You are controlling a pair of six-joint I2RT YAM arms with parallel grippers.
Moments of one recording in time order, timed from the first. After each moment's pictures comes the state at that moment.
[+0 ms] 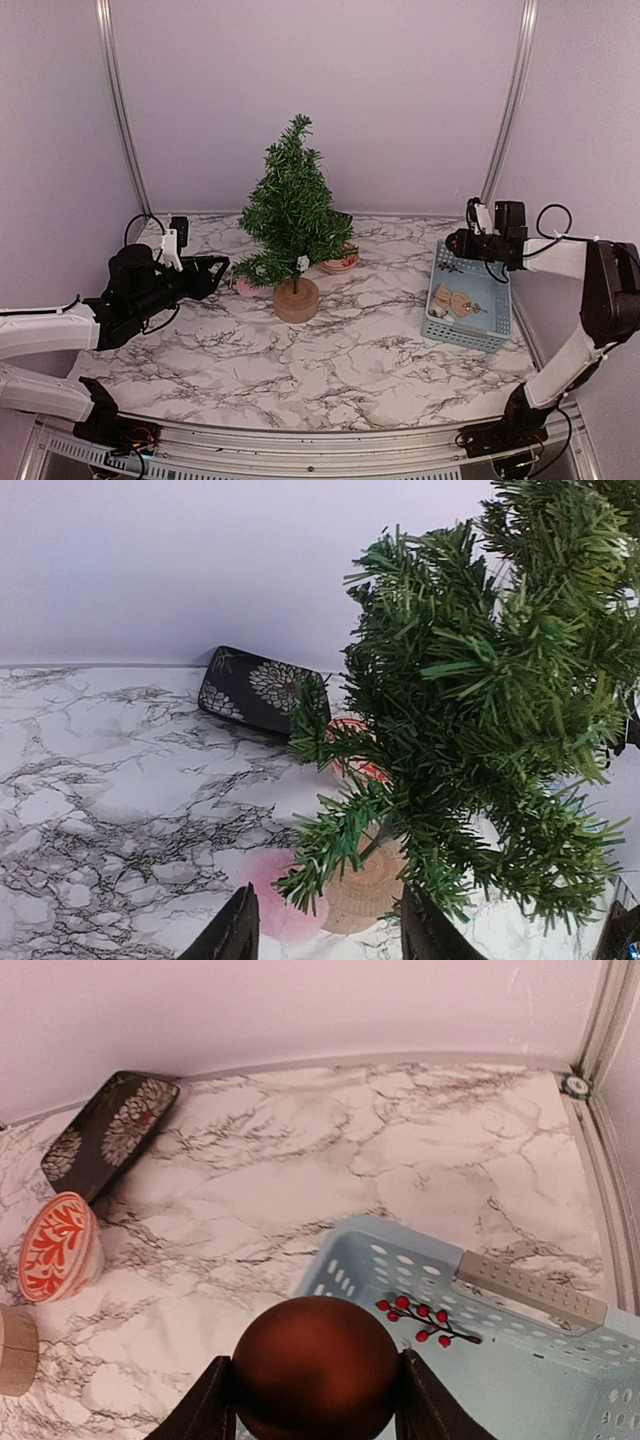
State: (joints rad) left arm -0.61 1.10 0.45 0.48 0.00 -0.41; right arm -0.01 1.58 0.94 0.02 -0.28 0.10
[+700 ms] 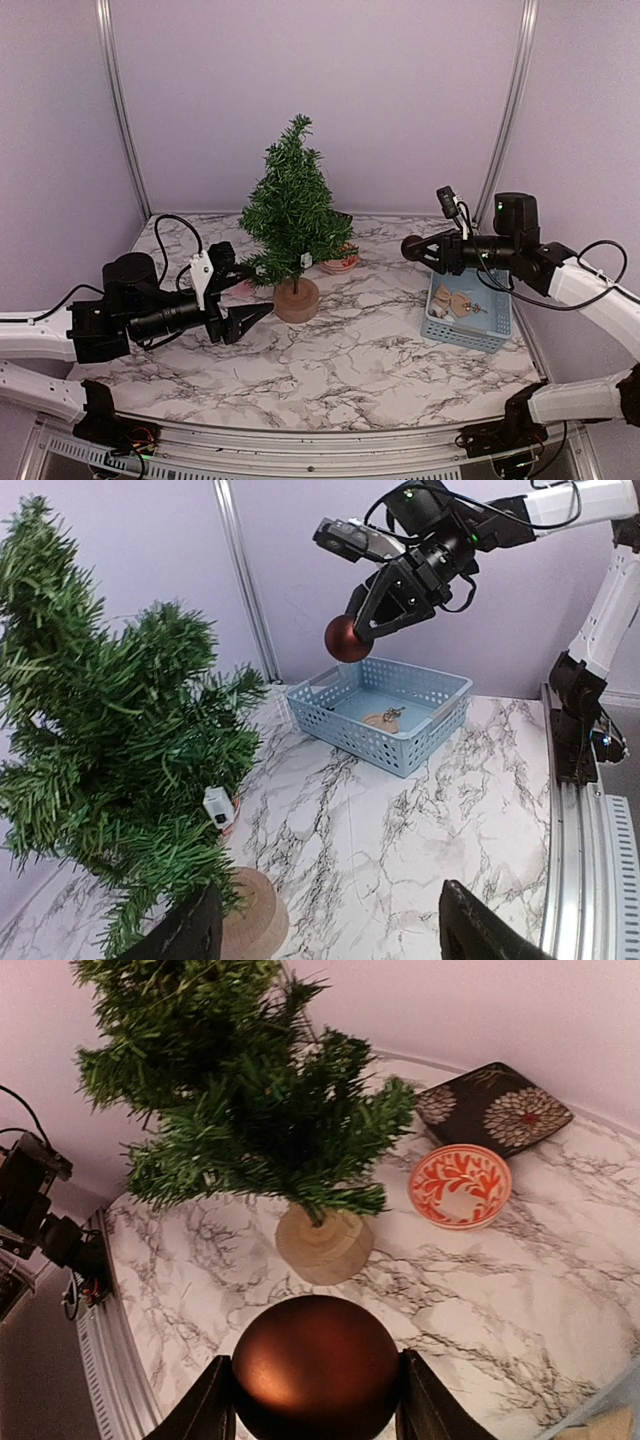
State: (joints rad) left arm -1.05 0.95 0.58 0.26 -0.01 0.14; right arm 0.33 1.09 0.87 -0.22 -0.66 0.11
